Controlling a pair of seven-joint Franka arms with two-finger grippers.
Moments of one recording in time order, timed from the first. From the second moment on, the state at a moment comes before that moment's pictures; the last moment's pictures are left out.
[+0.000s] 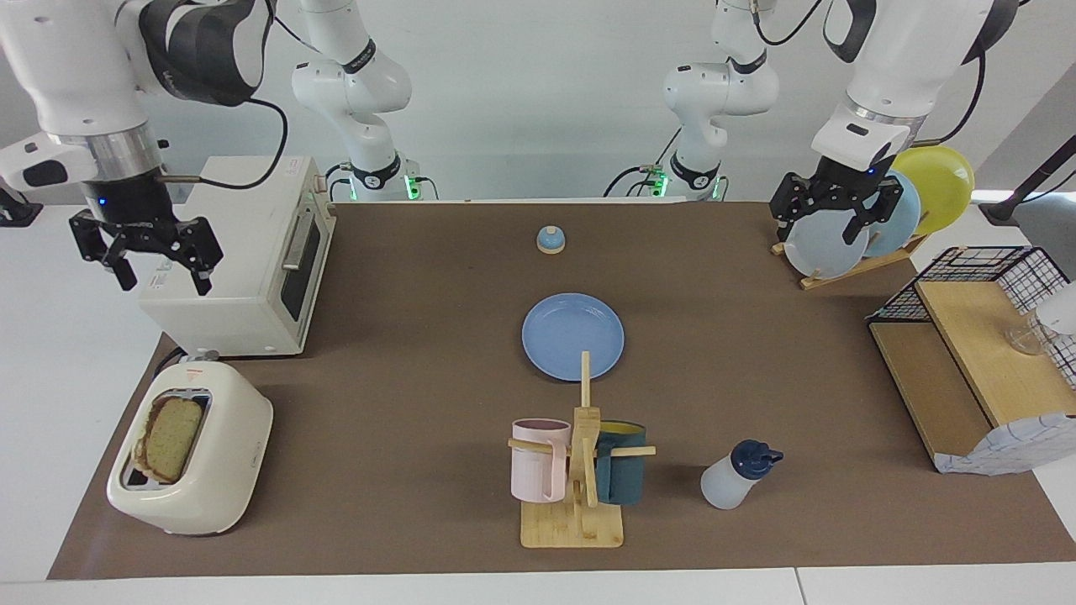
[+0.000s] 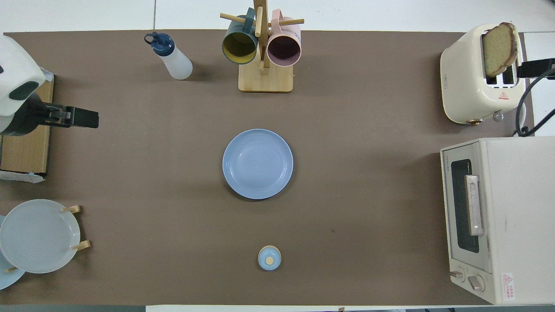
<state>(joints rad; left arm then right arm) -0.13 -0.07 -0.05 -1.73 0.03 1.84 0.00 -0.04 0.10 -0.10 -1.64 -0.05 2.09 -0.10</state>
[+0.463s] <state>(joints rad) -0.21 -0.05 -0.05 -2.02 0.03 2.39 -0.06 -0.10 0.31 -0.10 -1.64 -0.05 2.42 -0.20</state>
